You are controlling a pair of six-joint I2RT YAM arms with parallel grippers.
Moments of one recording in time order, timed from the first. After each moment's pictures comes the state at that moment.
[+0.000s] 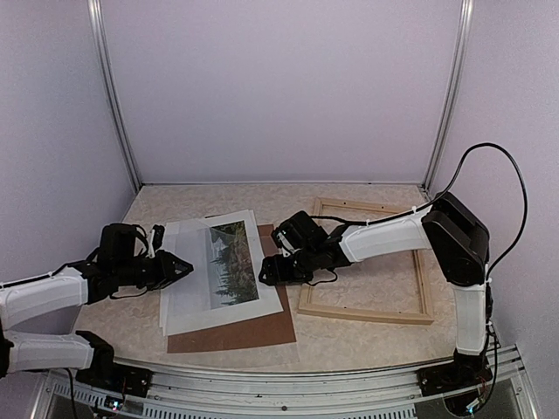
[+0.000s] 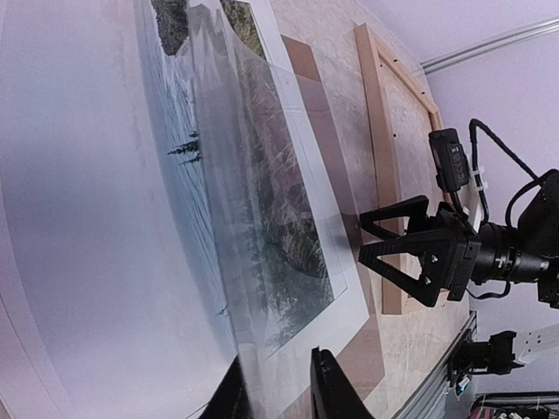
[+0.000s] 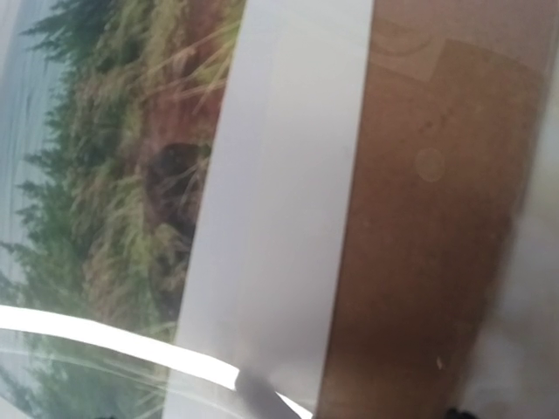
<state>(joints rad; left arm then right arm) -0.36 1.01 0.41 0.00 0.41 -0.69 0.92 2.08 1.36 -0.16 -0.13 0.61</state>
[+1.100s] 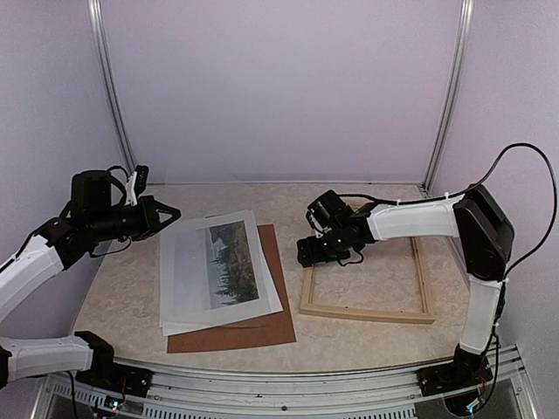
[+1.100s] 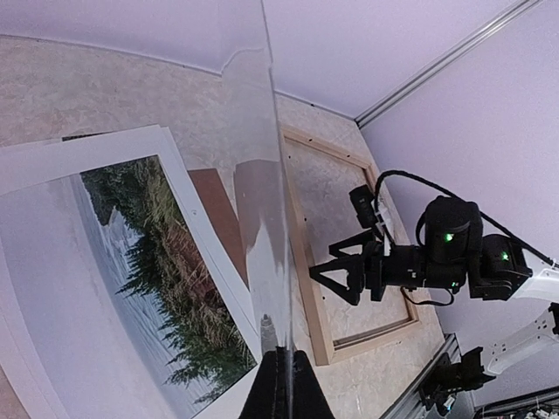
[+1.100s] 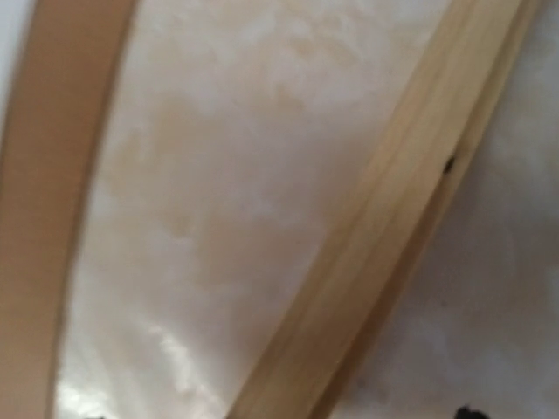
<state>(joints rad) -0.35 0.94 0.82 -0.29 0.38 -0.59 0.77 1.93 1.32 -0.37 0.08 0.43</state>
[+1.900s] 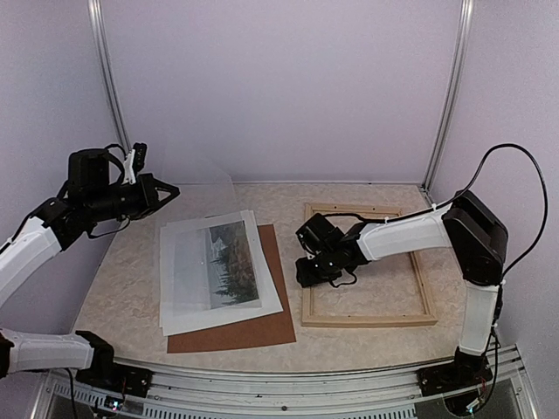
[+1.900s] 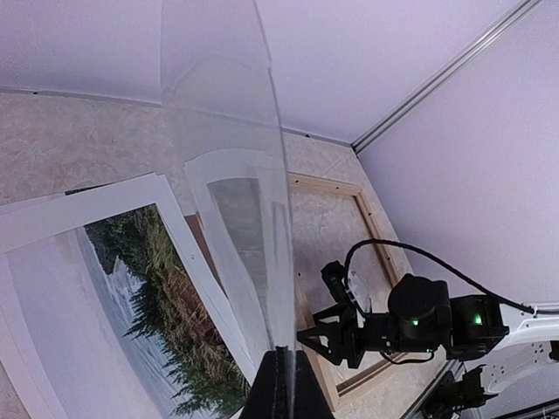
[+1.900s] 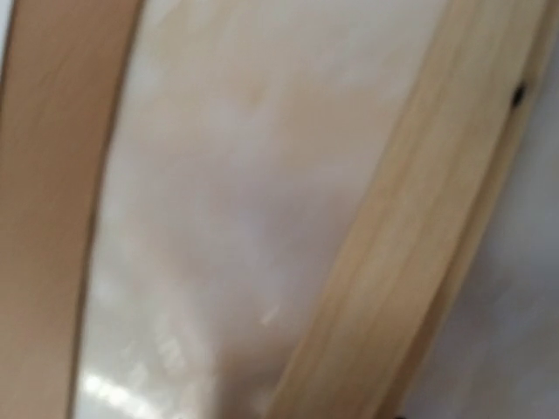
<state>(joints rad) -0.35 1.01 0.98 -0.32 0.35 -0.55 0.86 1.97 1.24 -0.30 0.10 0.51</state>
